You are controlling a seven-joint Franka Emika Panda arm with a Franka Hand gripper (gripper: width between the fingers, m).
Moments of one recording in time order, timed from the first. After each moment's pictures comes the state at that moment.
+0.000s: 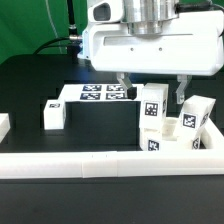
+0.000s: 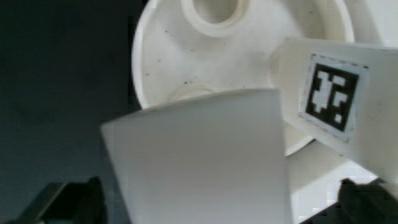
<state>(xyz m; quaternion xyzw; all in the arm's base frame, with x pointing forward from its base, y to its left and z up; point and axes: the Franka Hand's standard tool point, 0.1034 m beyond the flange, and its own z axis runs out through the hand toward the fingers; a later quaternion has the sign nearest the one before) 0.603 0.048 0.084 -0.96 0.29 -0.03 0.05</state>
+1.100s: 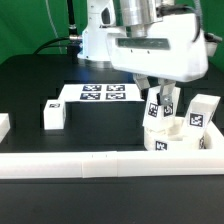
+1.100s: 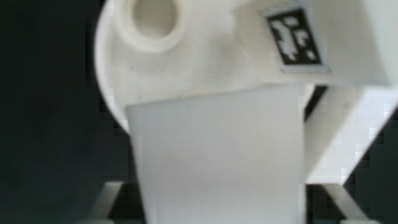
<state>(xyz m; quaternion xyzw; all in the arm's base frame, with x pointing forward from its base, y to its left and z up) 0.602 0.052 0.081 -0.83 0.55 -0.01 0.10</state>
